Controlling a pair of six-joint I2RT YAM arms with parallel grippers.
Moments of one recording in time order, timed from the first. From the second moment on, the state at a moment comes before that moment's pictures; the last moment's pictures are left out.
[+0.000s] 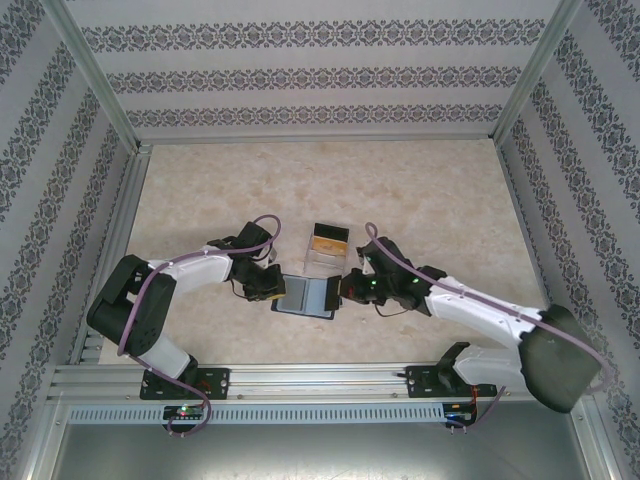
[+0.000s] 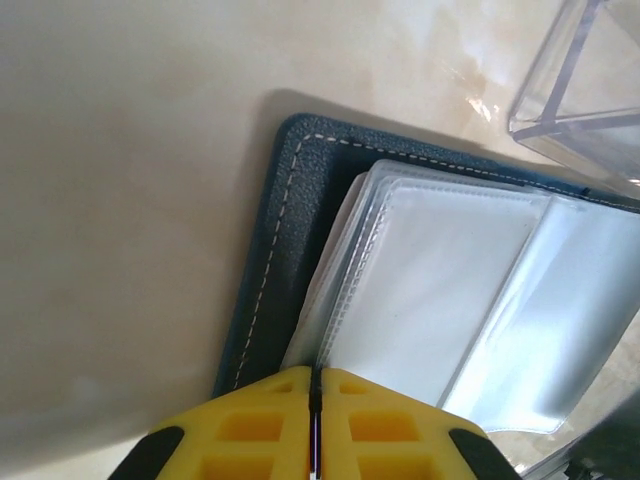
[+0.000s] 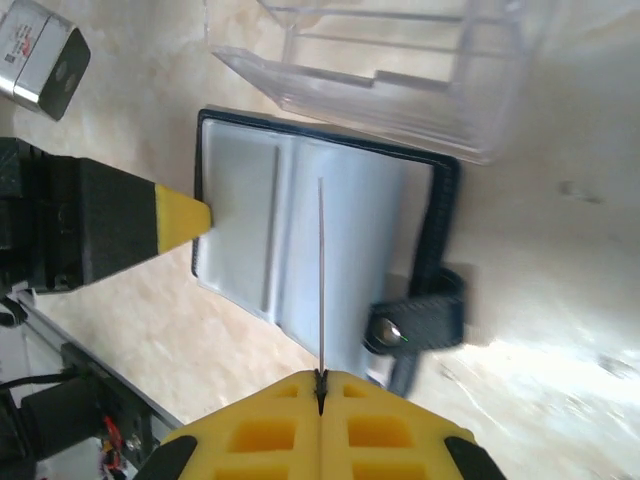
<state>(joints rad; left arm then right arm) -0.47 1.58 0.77 -0.48 0.45 -0.71 0.71 1.18 0.62 -0.33 -0.32 0.90</state>
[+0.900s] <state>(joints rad) -0.46 1.26 0.83 -0.65 0.32 -0.70 0.72 1.89 1.77 -1.18 0.15 -0.36</state>
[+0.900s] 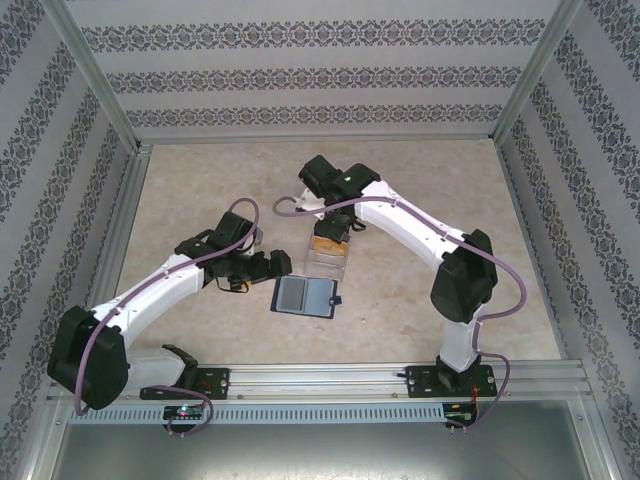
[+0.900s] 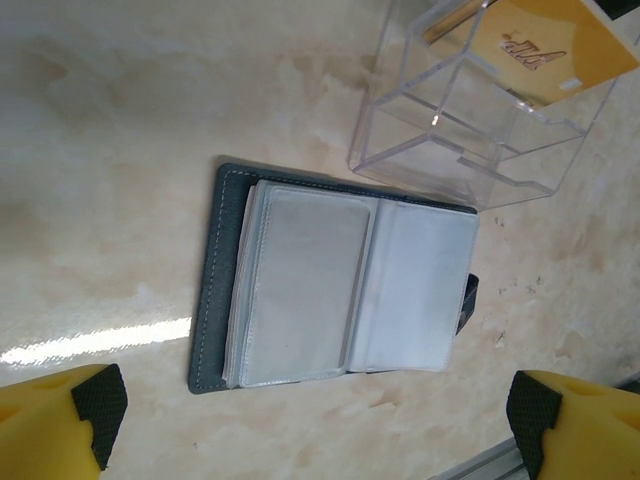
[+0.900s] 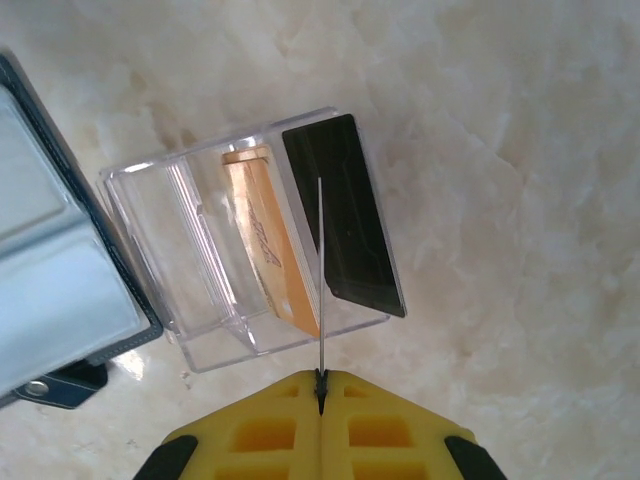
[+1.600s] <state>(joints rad) -0.45 1.26 0.83 -0.66 0.31 -0.70 0.74 2.01 1.80 -1.11 0.21 -0.51</state>
